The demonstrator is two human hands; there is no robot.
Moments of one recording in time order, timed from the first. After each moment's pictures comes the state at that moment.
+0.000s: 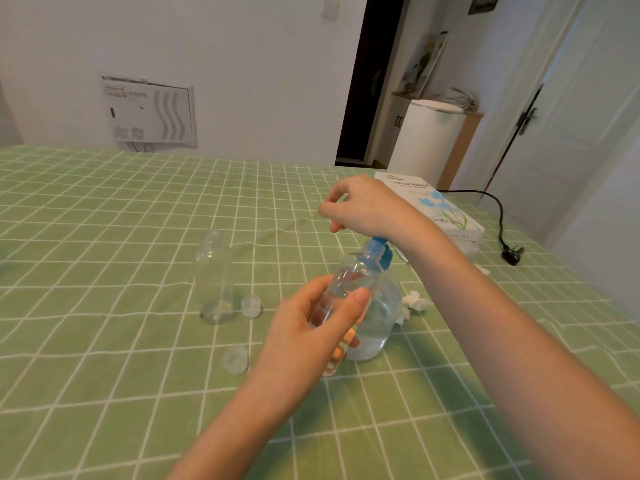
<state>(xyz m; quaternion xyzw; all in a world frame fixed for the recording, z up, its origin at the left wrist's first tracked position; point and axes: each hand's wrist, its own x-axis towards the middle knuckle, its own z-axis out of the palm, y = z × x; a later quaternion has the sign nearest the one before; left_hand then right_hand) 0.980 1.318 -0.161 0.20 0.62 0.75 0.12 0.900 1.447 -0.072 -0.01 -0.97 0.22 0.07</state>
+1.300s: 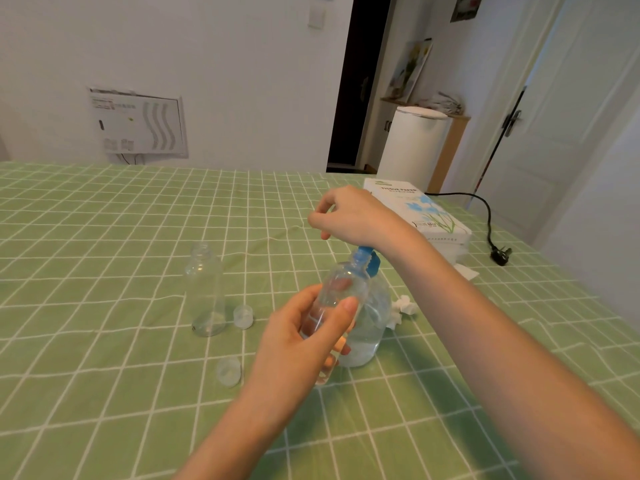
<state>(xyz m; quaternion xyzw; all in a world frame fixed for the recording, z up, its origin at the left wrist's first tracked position) 0.983 1.320 -0.159 0.20 0.62 0.75 0.11 0.899 1.448 -0.073 -0.02 -0.98 0.21 0.06</state>
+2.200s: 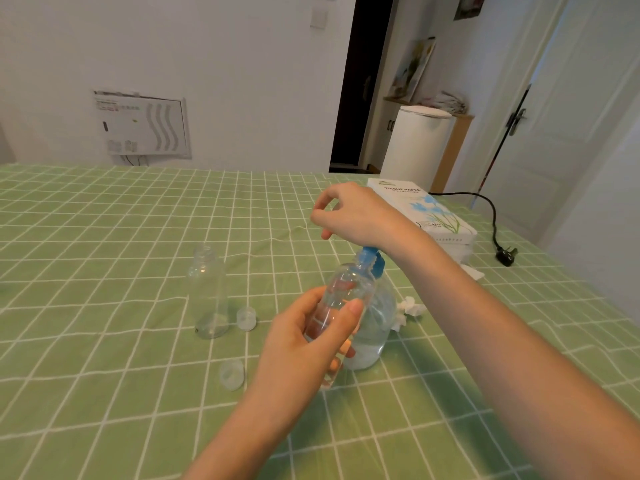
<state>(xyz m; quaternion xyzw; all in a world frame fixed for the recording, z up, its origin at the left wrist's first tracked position) 0.981 1.319 -0.160 0.21 0.62 0.75 0.10 0.900 1.447 -0.069 0.00 -0.97 0.24 0.07</state>
